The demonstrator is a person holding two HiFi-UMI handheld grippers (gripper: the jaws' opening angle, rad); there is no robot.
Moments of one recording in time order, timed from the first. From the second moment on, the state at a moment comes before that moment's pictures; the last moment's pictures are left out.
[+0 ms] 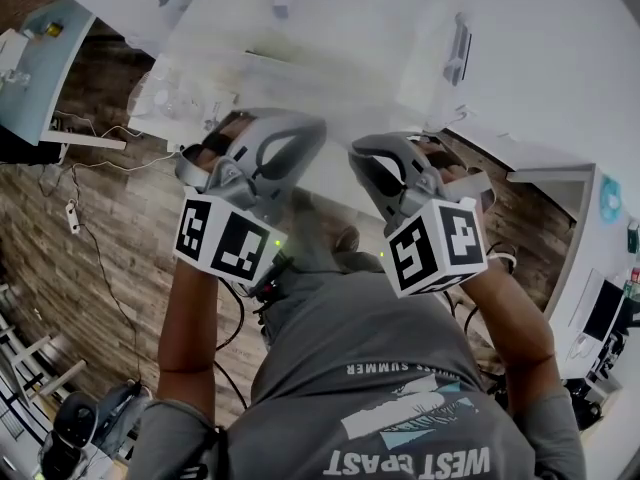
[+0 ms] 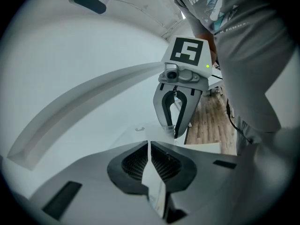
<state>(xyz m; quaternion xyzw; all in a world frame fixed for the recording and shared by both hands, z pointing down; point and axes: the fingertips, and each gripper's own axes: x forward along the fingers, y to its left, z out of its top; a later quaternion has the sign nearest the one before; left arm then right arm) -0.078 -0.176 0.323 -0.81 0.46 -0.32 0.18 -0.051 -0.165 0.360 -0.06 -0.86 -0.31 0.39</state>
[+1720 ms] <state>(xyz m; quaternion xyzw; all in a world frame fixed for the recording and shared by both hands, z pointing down) -0.130 -0.154 0.469 -0.82 0.49 -0.28 0.04 -0.067 -0.168 0.596 -0.19 -0.72 -0.28 0.60</state>
